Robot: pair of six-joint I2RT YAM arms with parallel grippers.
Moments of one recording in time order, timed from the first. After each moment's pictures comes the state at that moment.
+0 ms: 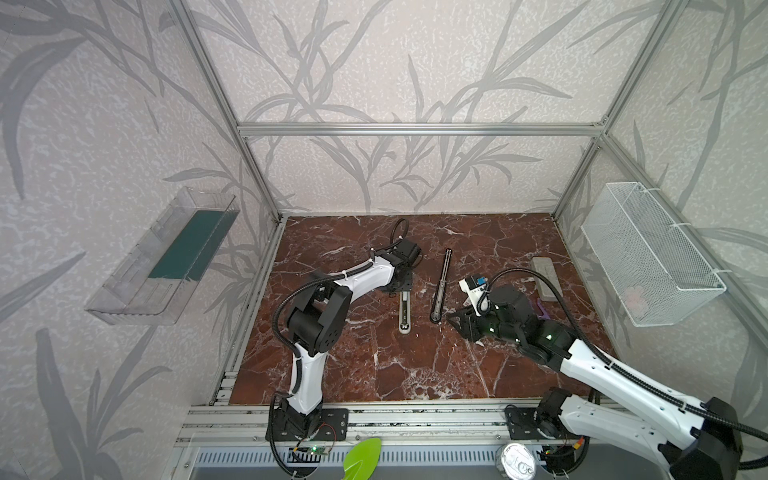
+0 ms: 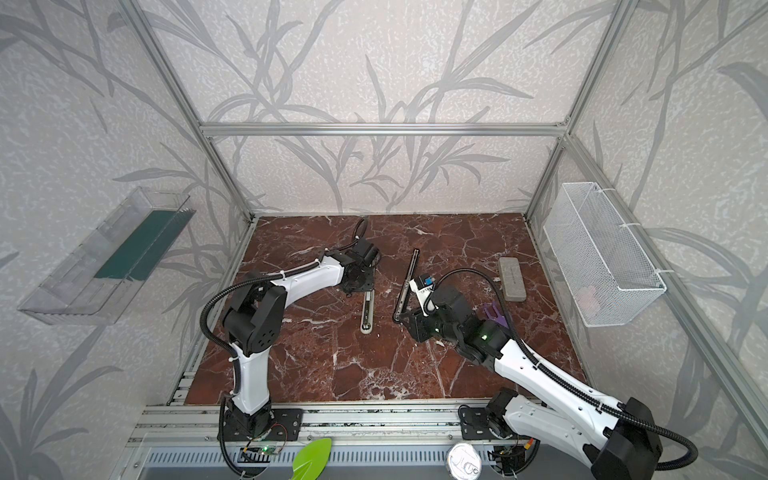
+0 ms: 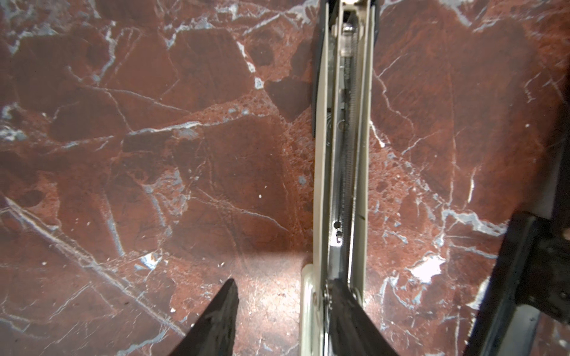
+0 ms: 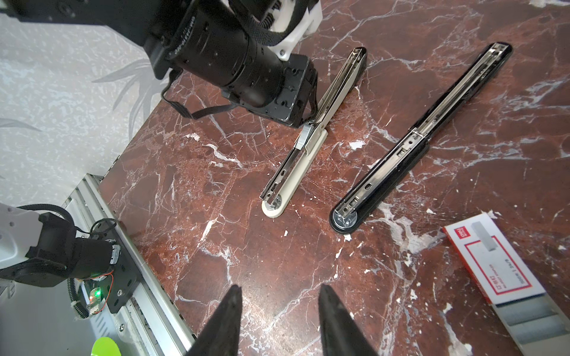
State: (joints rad) left arm -0.59 2.00 1.45 -0.65 -0.21 -0.57; right arm 0.75 0.96 0.70 -0.35 -0.15 0.39
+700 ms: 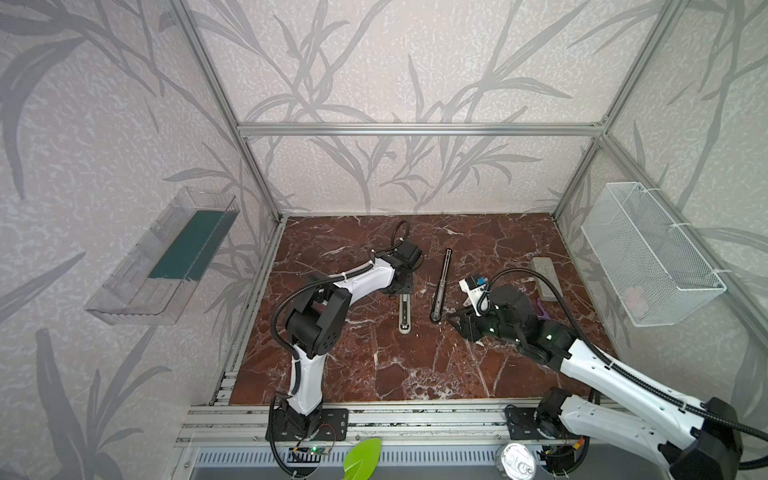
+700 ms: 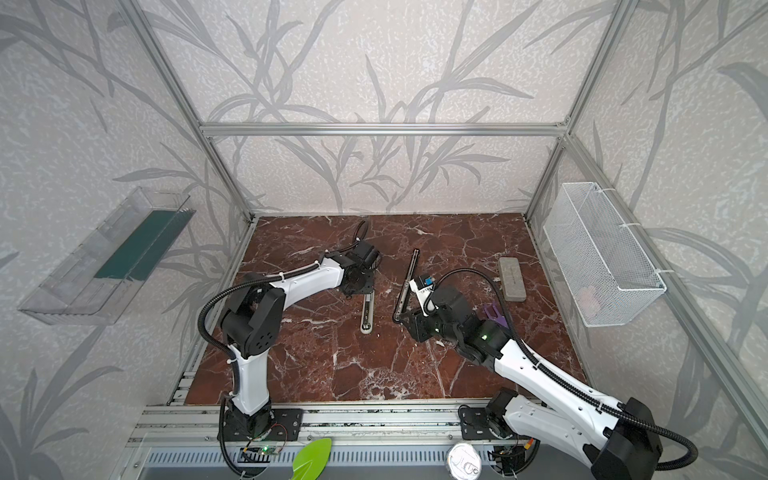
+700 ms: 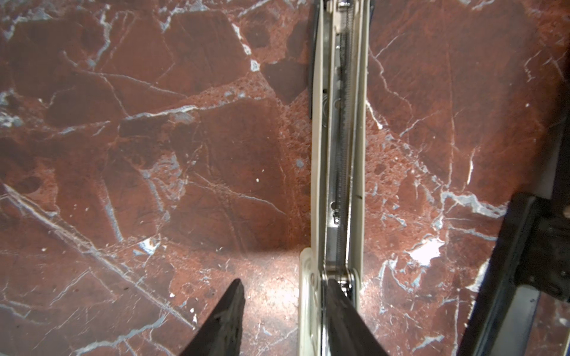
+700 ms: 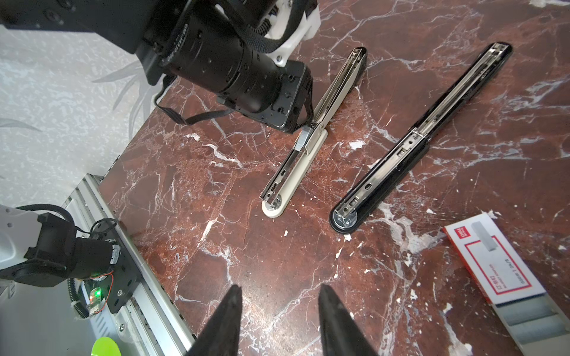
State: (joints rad) left arm -0.60 1.99 1.43 -0.66 -0.20 -0.57; right arm 0.75 0.96 0.70 -0.35 -0.15 0.39
